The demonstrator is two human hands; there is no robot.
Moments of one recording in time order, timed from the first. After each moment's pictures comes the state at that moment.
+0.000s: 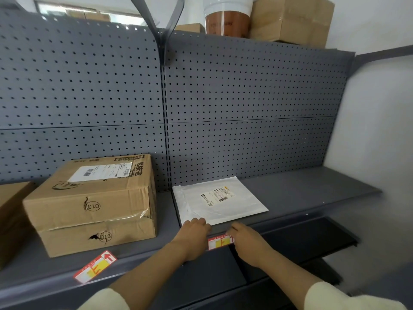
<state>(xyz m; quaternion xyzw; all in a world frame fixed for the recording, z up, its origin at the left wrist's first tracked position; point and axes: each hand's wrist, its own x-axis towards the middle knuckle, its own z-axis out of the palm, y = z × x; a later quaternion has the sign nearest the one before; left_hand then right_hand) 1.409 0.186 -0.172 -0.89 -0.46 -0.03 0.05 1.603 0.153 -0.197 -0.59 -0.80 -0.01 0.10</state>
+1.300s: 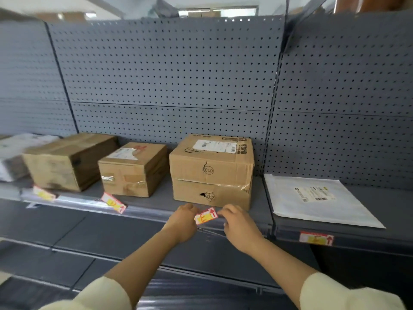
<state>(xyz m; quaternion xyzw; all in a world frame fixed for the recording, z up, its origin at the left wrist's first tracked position) 1.174 0.087 -0.177 -0.70 -0.70 -0.13 -0.07 1.364 0.131 -0.187 -0.39 -0.89 0.06 0.21</state>
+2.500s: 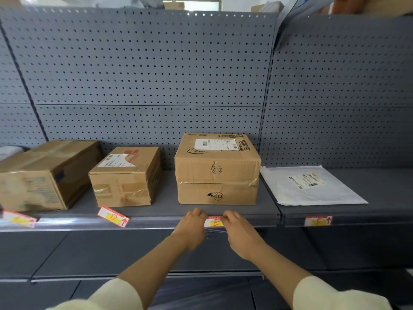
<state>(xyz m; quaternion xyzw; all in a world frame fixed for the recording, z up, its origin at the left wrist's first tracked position) 1.133 0.099 -0.197 -0.77 -0.63 -0.07 -0.05 1.308 0.100 -0.202 -0.48 -0.87 -0.03 0.10</state>
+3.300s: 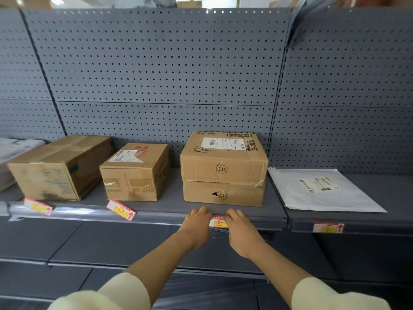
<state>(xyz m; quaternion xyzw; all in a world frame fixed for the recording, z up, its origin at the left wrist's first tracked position) 1.144 0.100 -0.200 -0.76 -0.65 -0.03 0.00 1.307 0.112 -0.204 -0.48 -0.87 0.02 0.10</state>
